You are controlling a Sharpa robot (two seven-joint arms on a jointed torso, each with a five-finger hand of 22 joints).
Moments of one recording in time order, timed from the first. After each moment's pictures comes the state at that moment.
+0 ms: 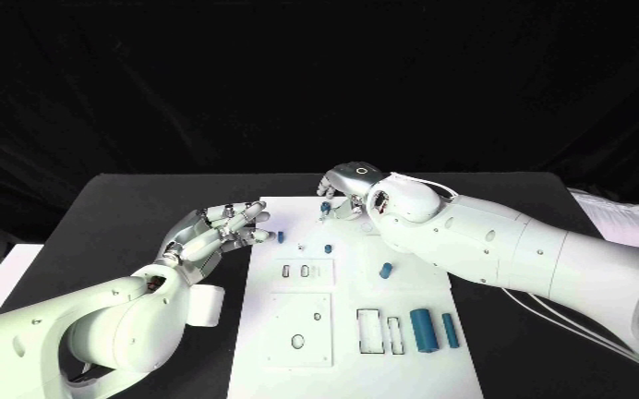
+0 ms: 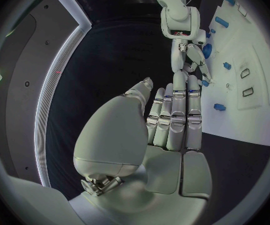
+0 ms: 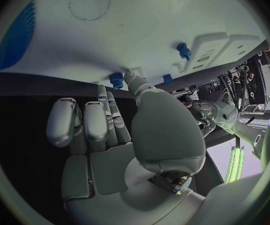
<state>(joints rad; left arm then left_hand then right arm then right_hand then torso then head) 1.16 -1.00 -0.04 1.83 0.12 -0.41 0.50 1.41 -0.07 0.21 0.13 0.15 1.04 0.19 0.09 0.07 1.16 0.13 0.07 0.07 1.28 0.06 0.25 0.28 0.17 1.03 0.17 0.32 0.11 1.26 -0.50 0.03 1.16 -1.77 -0.28 -0.11 1.27 -0.19 0.31 0.09 0.06 0.97 0.16 0.06 0.07 1.08 0.10 0.06 0.06 1.47 0.01 1.26 1.00 0.08 1.35 0.10 1.32 1.11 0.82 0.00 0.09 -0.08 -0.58</state>
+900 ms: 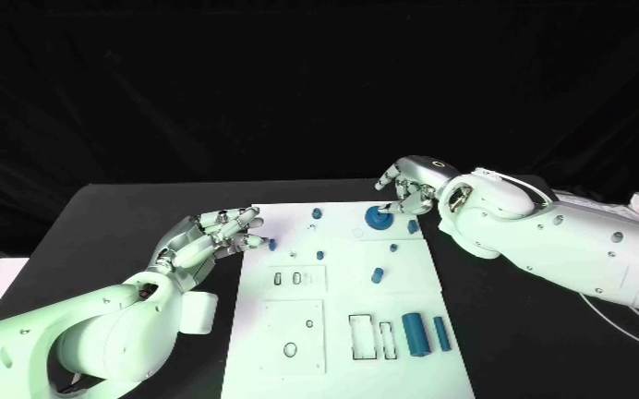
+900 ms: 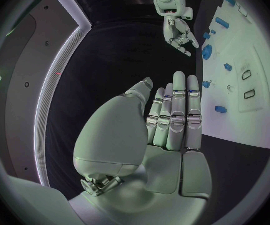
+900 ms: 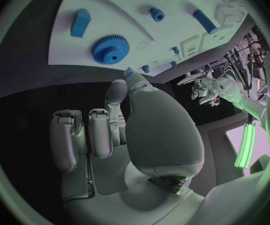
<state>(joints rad) 1.16 -1.01 -0.04 1.83 0.12 -0.41 0.50 1.41 -0.07 0.21 0.13 0.15 1.04 0.19 0.09 0.07 1.16 0.13 0.07 0.07 1.28 0.06 0.25 0.28 0.17 1.03 0.17 0.32 0.11 1.27 -0.87 0.06 1.44 -1.56 -0.30 -0.17 1.39 -0.19 0.13 0.21 0.22 1.00 0.12 0.07 0.07 1.45 0.02 0.72 0.70 1.47 -0.05 1.44 1.28 0.04 1.46 0.06 1.51 1.31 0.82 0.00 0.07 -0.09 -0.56</state>
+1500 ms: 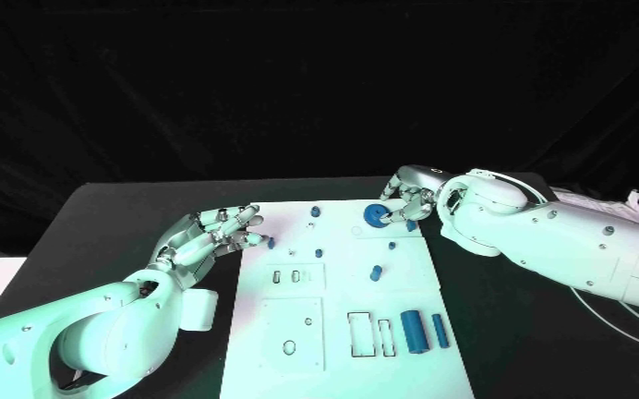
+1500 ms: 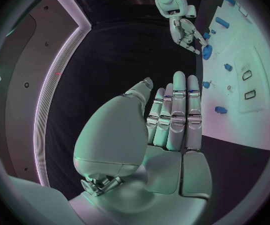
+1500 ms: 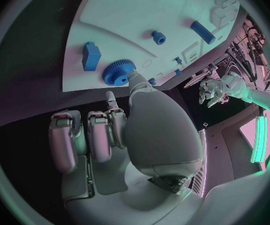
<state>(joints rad) 1.16 -1.00 -0.04 1.82 0.12 -0.41 0.49 1.41 -0.07 0.21 0.13 0.15 1.04 0.19 0.08 0.07 1.15 0.13 0.07 0.07 1.28 0.06 0.25 0.28 0.17 1.03 0.17 0.32 0.11 1.27 -0.85 0.06 1.39 -1.48 -0.17 -0.23 1.39 -0.18 0.04 0.29 0.25 0.98 0.14 0.08 0.07 1.46 0.05 1.45 1.31 1.47 -0.03 1.53 1.31 0.01 1.47 0.08 1.55 1.31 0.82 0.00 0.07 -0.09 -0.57</state>
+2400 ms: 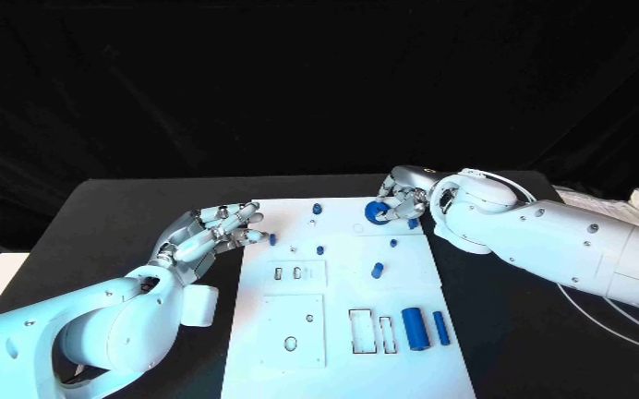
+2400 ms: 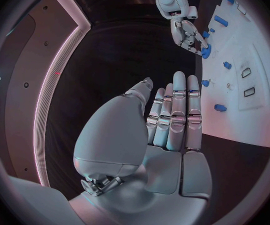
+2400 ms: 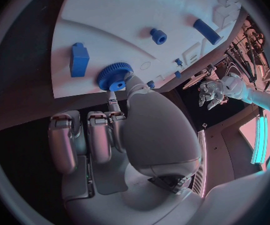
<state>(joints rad) 1.16 -1.00 -0.04 1.81 0.12 -0.41 0.49 1.41 -0.07 0.21 0.13 0.15 1.04 0.19 0.08 0.07 1.15 0.13 0.07 0.07 1.28 0.06 0.25 0.28 0.17 1.03 0.17 0.32 0.11 1.26 -0.81 0.06 1.36 -1.50 -0.16 -0.22 1.43 -0.11 0.09 0.23 0.19 1.04 0.13 0.11 0.08 1.46 0.05 1.52 1.31 1.47 -0.03 1.55 1.31 0.01 1.47 0.08 1.56 1.31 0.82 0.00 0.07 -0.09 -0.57</state>
